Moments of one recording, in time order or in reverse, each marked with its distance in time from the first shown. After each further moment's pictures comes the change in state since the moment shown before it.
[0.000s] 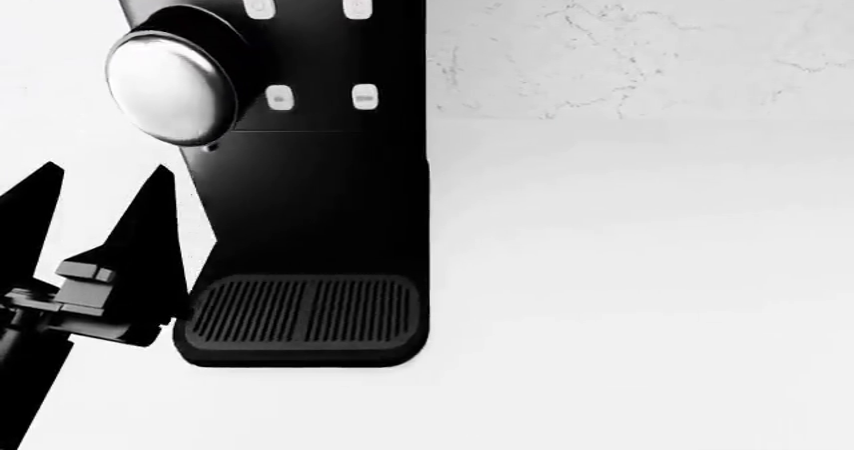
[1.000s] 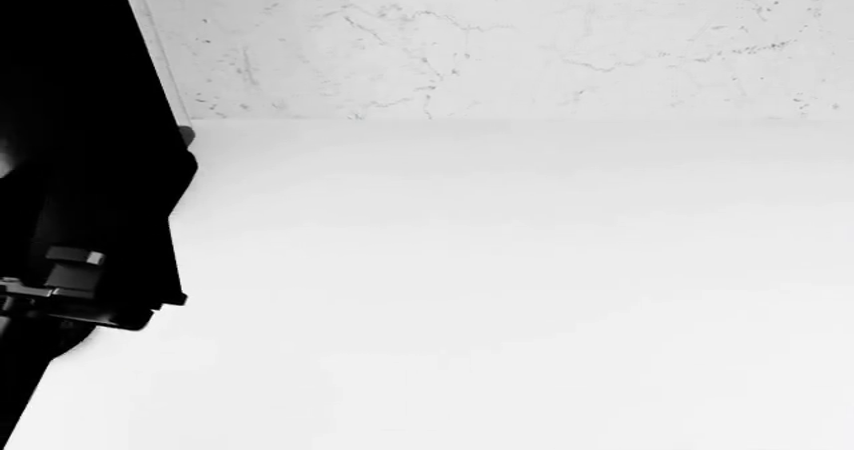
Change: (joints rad) left arm -0.032 -0.012 -0.005 -0.017 -0.018 -0.015 -0.021; right arm 0.154 -0.168 -0.066 0.199 -0.313 0.009 -0.314
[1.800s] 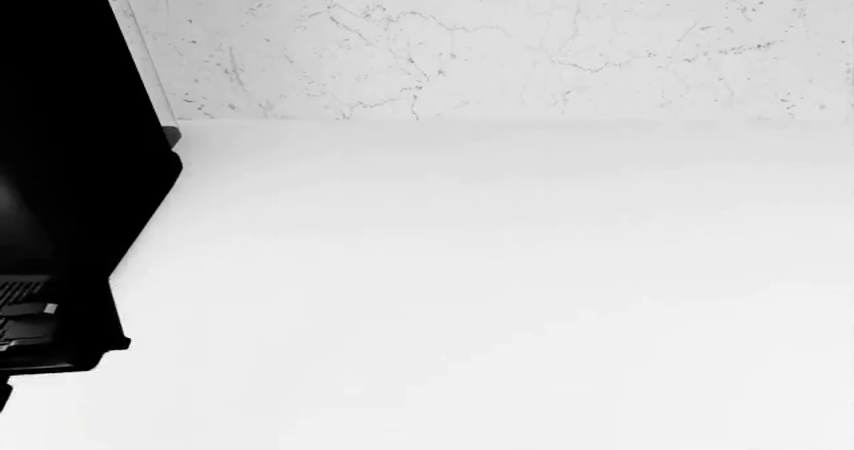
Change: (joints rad) left arm 0.313 0.076 -0.193 -0.076 0.117 0.055 0.085; right arm 0.514 -0.561 -1.149 1.678 -1.195 -1.377 -1.122
